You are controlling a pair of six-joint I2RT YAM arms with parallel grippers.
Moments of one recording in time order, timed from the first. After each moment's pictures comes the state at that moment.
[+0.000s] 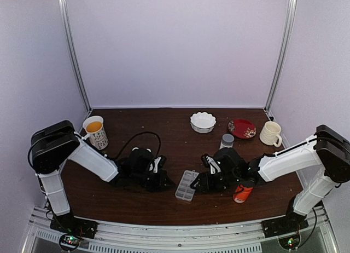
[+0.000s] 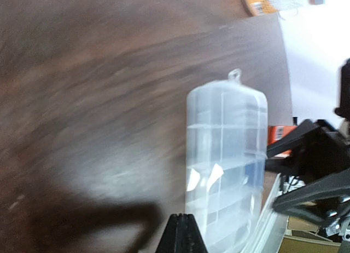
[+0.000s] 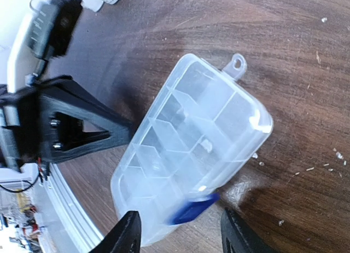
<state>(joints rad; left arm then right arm) -0.94 1.85 0.73 0.47 0.39 -0.95 0.96 1.57 0.65 0.13 -0.20 0.85</state>
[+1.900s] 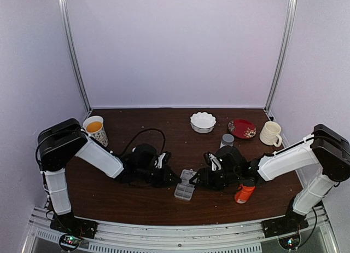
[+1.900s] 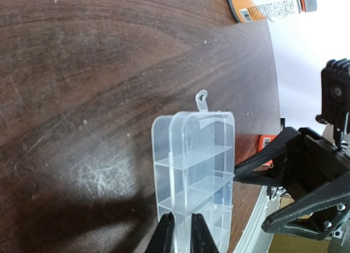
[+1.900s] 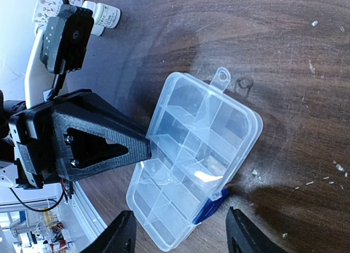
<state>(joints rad) -0.90 1.94 0.80 0.51 0.45 -0.96 0.92 1.59 0.62 0.25 -0.25 0.97</state>
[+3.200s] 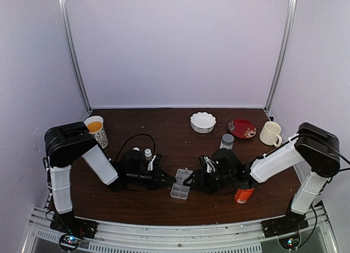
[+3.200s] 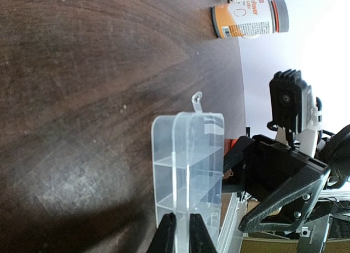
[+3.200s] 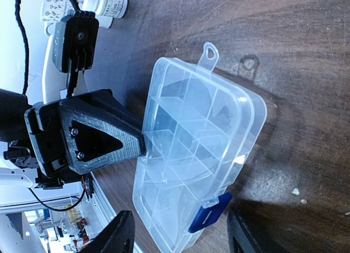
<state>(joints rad) -0.83 2.02 0.62 0.97 0.55 -1.13 0.92 1.72 0.62 0.45 -0.35 1.08</state>
